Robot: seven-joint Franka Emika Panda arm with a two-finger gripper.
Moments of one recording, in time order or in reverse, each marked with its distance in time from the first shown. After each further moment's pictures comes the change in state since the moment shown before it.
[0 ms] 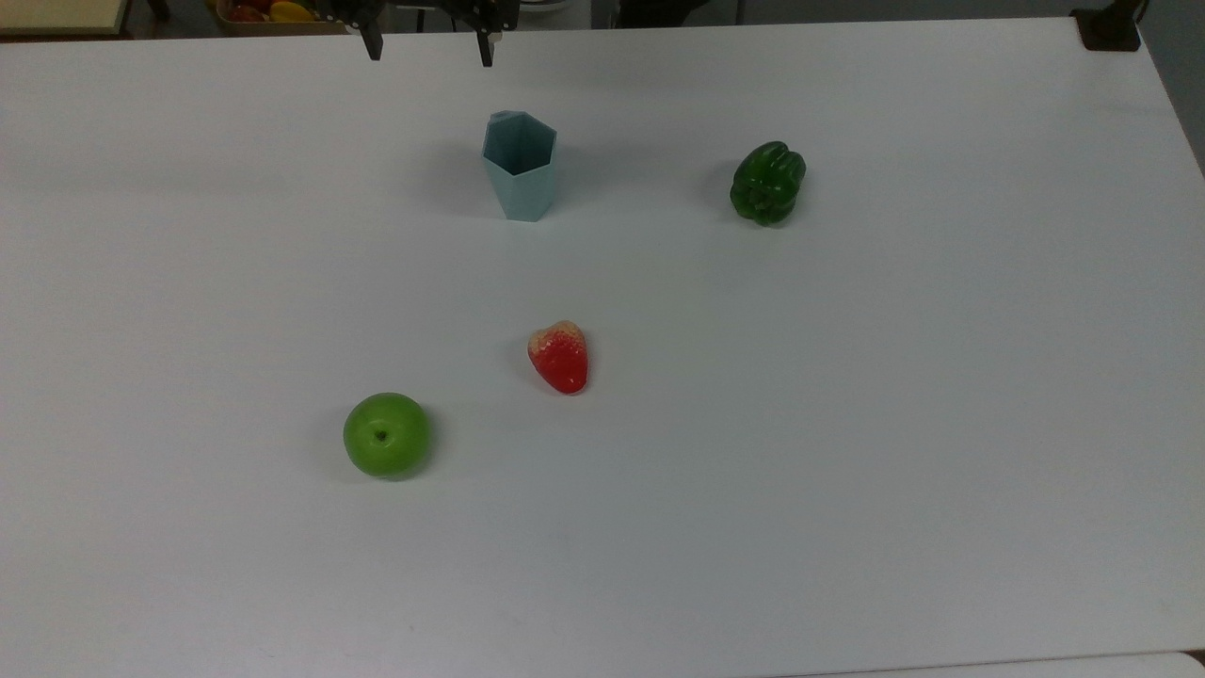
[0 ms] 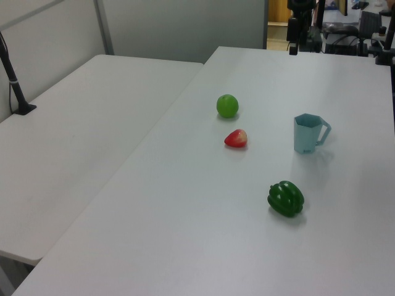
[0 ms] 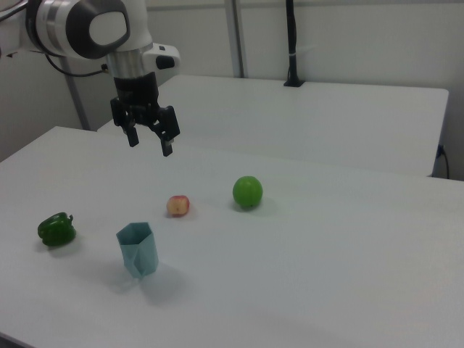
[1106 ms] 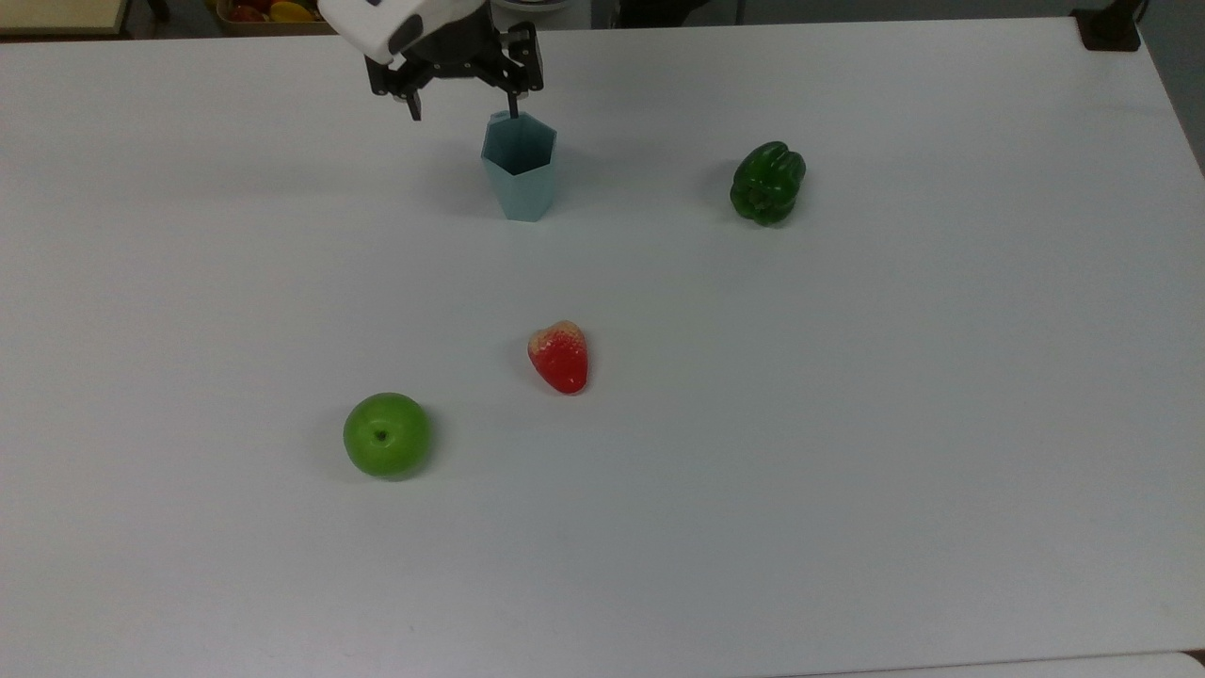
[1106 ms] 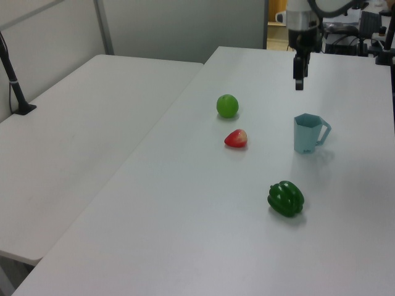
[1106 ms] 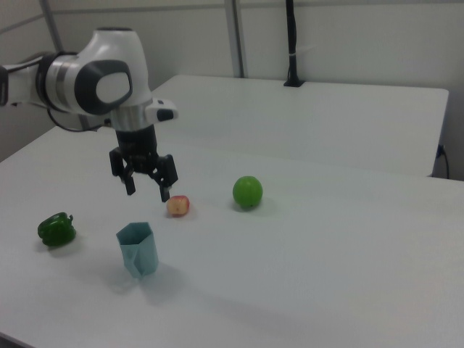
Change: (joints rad) arm 0.222 -0.030 -0.187 -0.289 -0.032 0.184 -0.093
